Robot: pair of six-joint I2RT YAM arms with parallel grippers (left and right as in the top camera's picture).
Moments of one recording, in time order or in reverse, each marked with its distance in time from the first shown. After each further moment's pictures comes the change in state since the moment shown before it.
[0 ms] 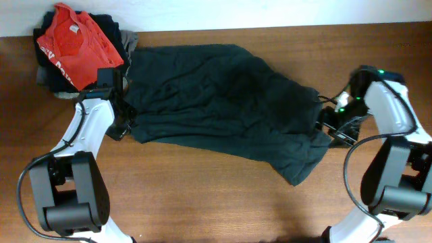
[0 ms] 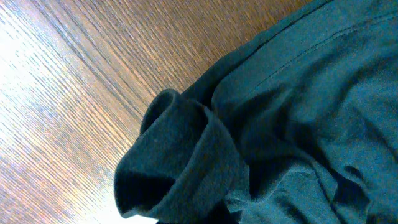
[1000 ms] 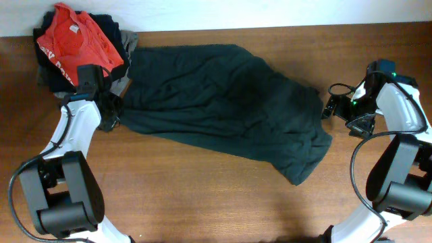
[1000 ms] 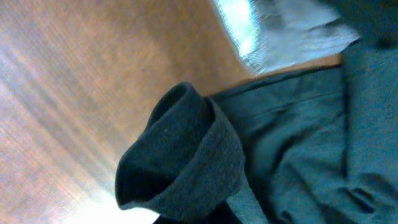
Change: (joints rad) left arm 0.095 0.000 -0.002 0.198 0.073 -0.003; right arm -0.125 0.022 0.002 0.252 0.096 -0.013
